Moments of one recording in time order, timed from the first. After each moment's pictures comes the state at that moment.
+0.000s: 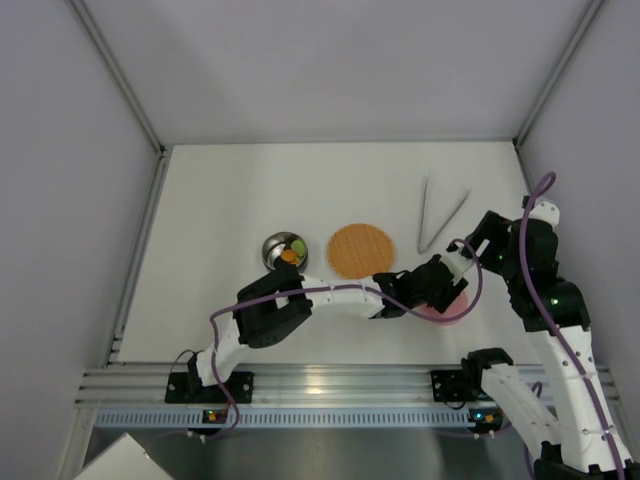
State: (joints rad) left arm -1.25 2.20 1.58 0.13 -0.19 -0.22; right arm 0.13 0.68 0.95 -0.80 0.23 0.45
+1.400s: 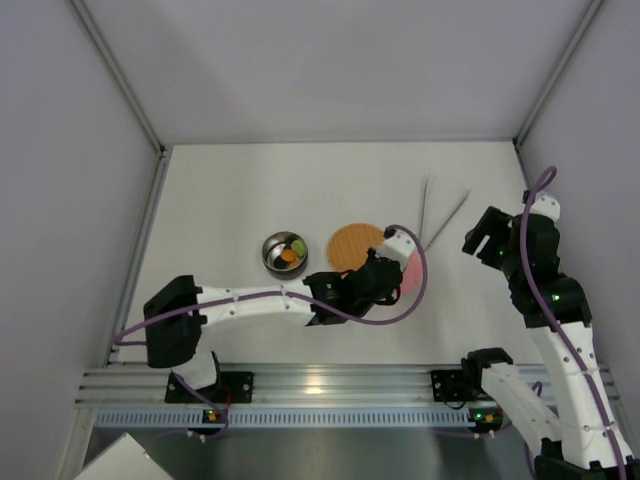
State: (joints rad) left arm -1.28 1.67 1.23 -0.07 -0.52 -0.31; right arm 0.13 0.70 0.98 -0.80 0.23 0.44
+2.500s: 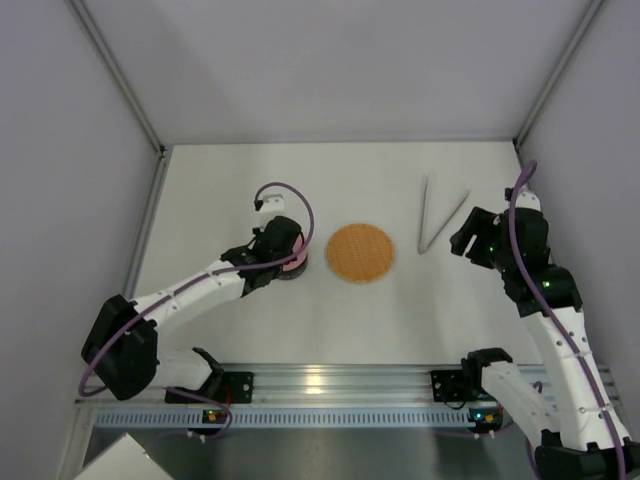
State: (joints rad) left arm -0.71 1.32 0.85 -0.28 -0.56 -0.58; right arm 0.13 0.77 0.96 -0.77 0.07 0.43
